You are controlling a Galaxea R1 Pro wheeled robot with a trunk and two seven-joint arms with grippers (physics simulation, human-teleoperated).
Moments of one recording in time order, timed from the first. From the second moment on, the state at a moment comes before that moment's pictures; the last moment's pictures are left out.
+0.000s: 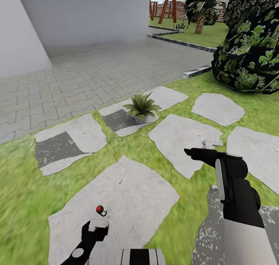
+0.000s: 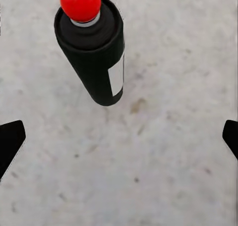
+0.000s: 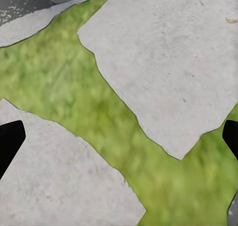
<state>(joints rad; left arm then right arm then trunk) -0.43 0.00 -0.20 -0.37 0.09 -0.29 0.07 -0.66 0.02 -0.20 -1.59 0.16 1.00 0.28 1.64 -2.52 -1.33</state>
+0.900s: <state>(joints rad) -0.40 0.00 -0.20 -0.43 0.09 -0.33 0.07 -0.66 0.02 -0.20 -1.59 0.16 1.00 0.28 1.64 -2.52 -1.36</state>
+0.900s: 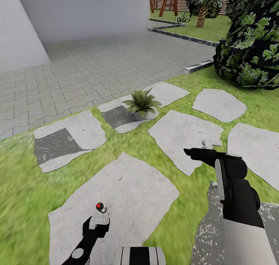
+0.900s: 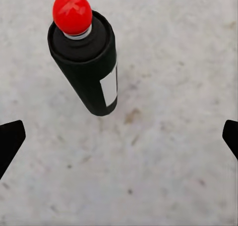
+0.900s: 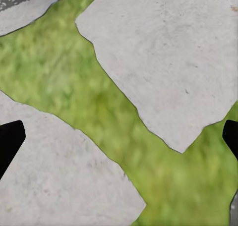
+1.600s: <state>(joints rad) -0.35 0.01 -0.20 -0.53 0.09 -0.37 0.07 -0.66 0.02 -0.20 -1.59 0.17 1.00 0.28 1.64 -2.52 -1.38</state>
